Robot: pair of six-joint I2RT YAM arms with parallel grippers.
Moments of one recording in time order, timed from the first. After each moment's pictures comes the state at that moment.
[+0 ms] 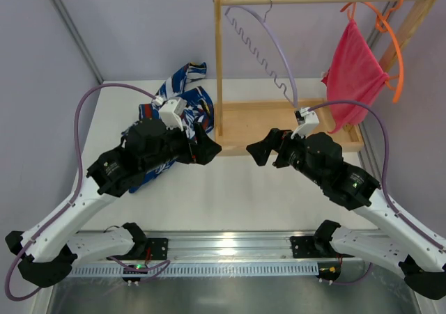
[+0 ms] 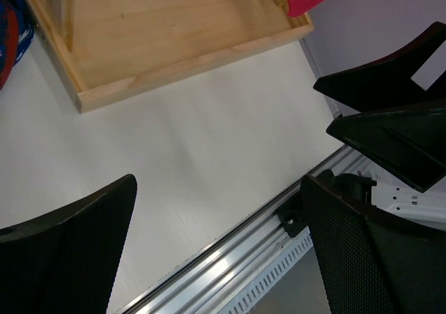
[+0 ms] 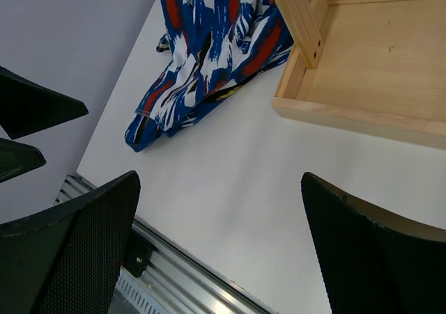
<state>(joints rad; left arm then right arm) -0.83 1.00 1.27 -0.65 -0.05 -0.60 0.82 0.83 1.01 -0.46 0.18 0.62</state>
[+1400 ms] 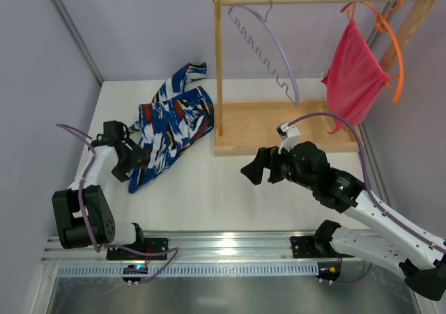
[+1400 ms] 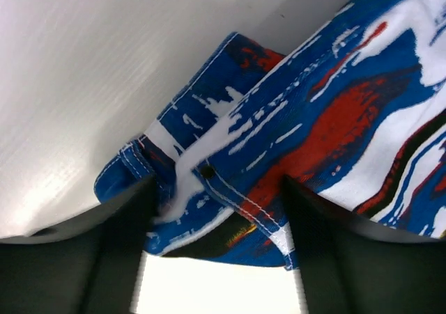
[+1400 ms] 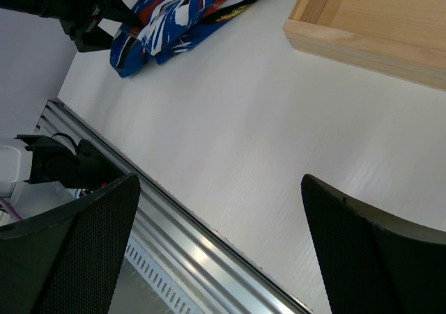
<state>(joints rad) 0.15 1.38 0.88 -0.71 -0.09 -0.70 0.82 0.82 0.85 -0.45 0.00 0.58</state>
